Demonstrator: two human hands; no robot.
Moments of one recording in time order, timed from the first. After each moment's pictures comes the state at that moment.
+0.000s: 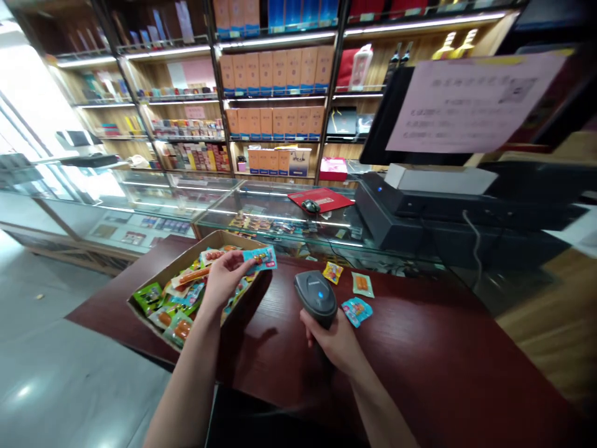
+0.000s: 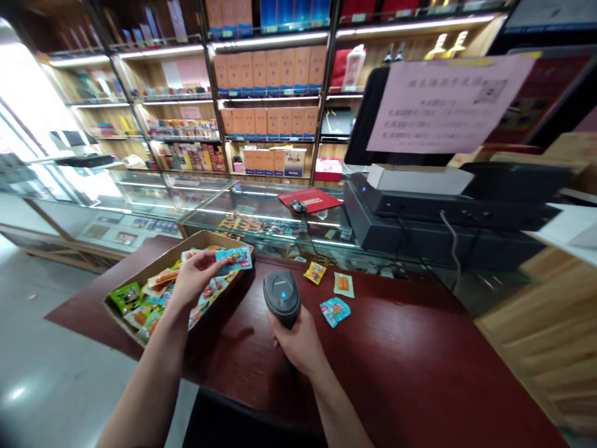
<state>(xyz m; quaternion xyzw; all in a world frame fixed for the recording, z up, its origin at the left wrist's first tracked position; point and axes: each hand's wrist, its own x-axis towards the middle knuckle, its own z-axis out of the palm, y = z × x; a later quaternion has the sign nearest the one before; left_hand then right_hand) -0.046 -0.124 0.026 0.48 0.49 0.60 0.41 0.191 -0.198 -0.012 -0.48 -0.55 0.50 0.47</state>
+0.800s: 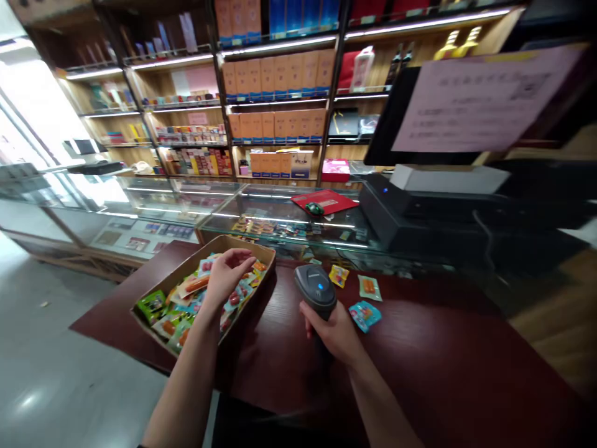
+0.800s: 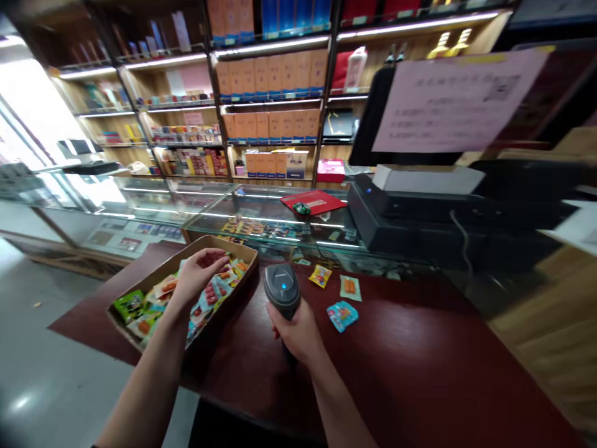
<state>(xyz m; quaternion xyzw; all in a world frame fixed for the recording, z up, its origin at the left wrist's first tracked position) -0.064 -0.105 0.027 0.50 0.49 0.59 0.40 0.172 -0.176 0.000 -0.46 -0.53 0.52 0.49</state>
